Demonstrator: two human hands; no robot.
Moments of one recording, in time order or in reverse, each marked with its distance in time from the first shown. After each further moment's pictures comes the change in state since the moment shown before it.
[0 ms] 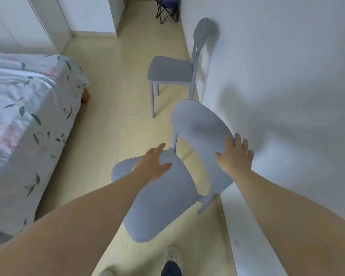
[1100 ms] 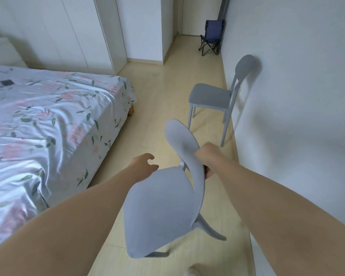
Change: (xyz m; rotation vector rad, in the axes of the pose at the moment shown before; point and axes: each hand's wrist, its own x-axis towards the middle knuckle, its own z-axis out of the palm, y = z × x) left_hand -0.094 -0.084 -0.093 -0.234 0.170 -0.329; right_hand -0.080 -0.180 -0.040 0.473 -0.400 -0.051
